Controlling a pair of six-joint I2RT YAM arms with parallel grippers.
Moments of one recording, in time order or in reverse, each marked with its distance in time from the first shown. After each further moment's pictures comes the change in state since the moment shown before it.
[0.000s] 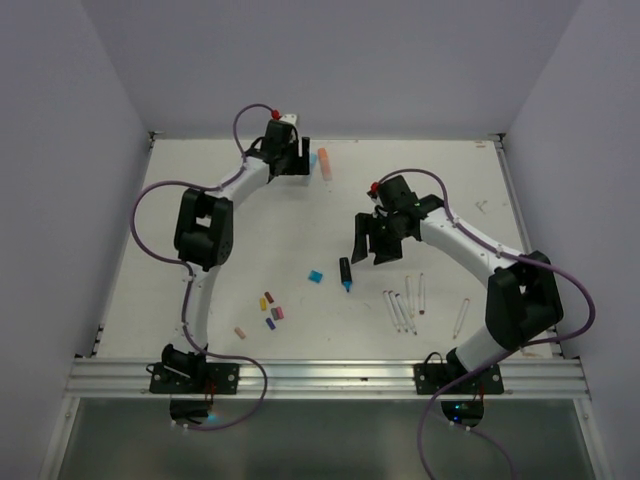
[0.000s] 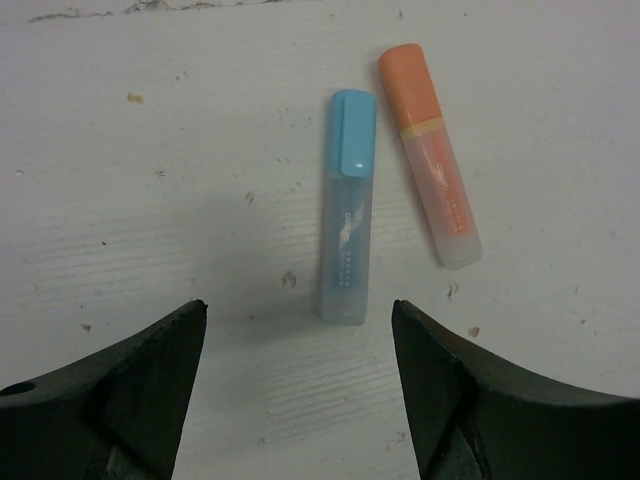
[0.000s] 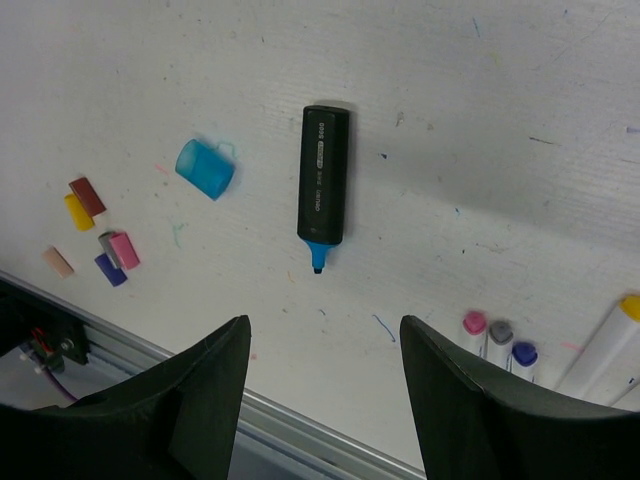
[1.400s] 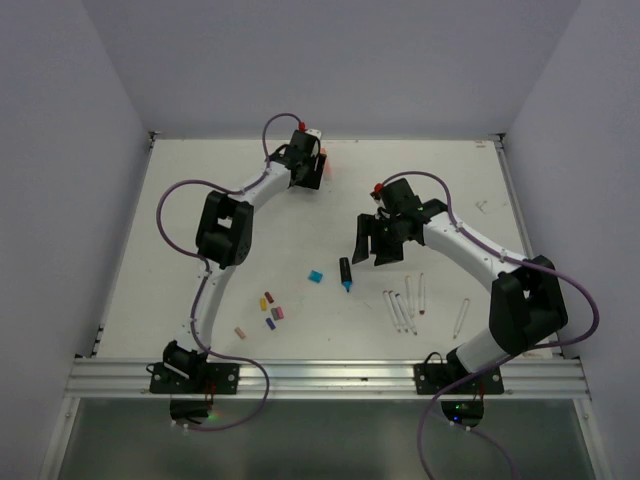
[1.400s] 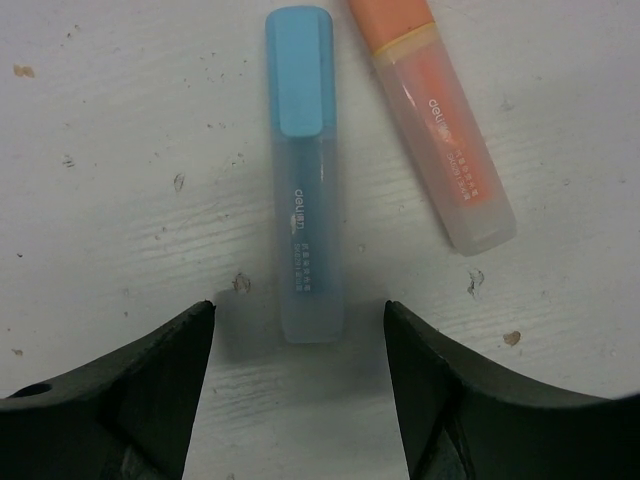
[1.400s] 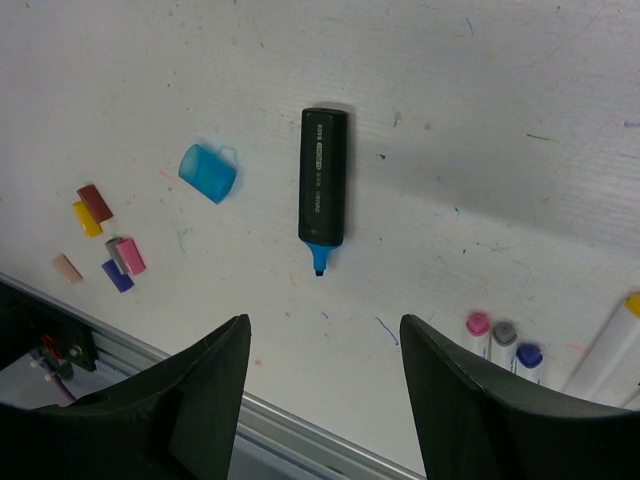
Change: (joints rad) left arm -0.085 0.163 0.183 -0.139 -0.120 0.154; right arm -0.008 -0.035 -0.046 0.045 -0.001 0.028
